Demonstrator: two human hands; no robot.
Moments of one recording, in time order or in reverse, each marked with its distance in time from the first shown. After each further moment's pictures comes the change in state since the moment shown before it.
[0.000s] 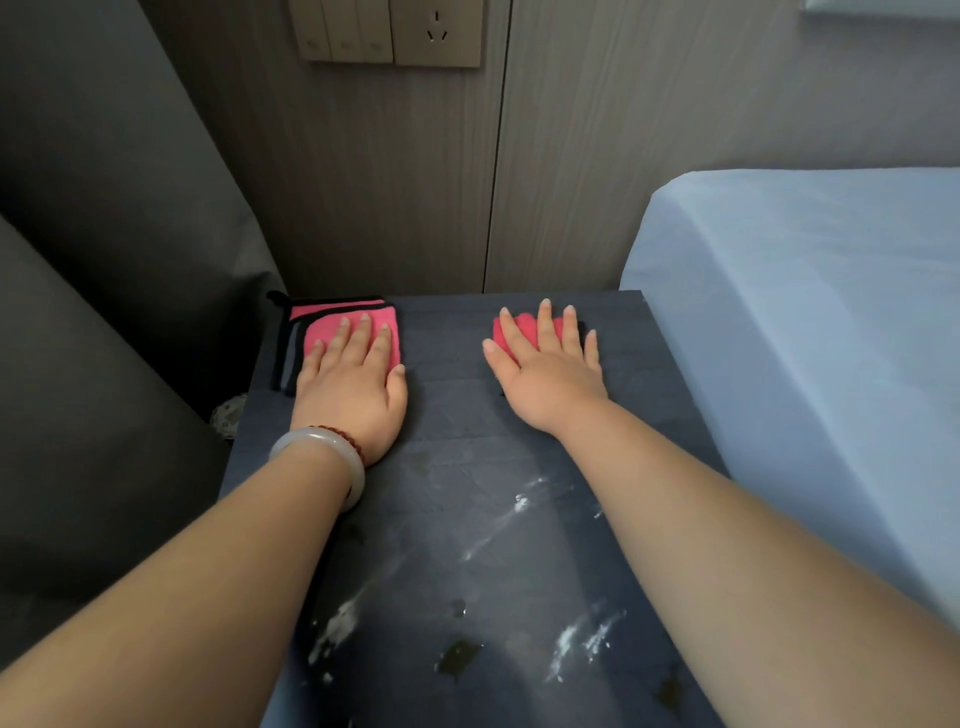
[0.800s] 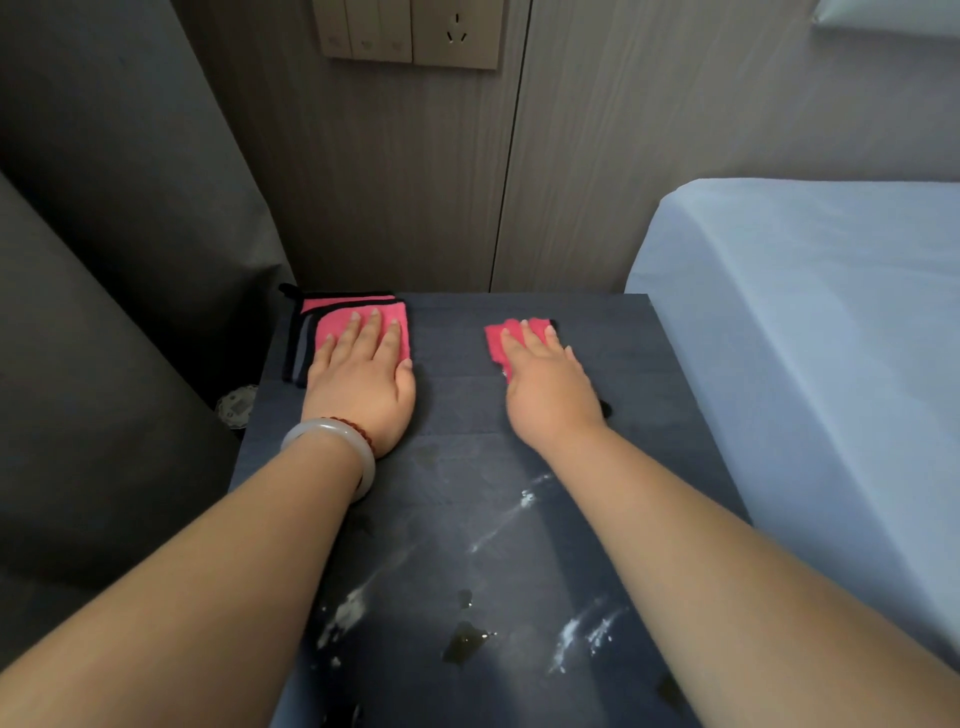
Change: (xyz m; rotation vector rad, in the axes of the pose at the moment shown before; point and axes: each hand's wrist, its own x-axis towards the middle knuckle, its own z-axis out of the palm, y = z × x) left_hand -0.002 0.000 -0.001 -0.015 0.004 -0.007; right_hand -0.014 -0.010 0.015 0.028 0.166 -0.119
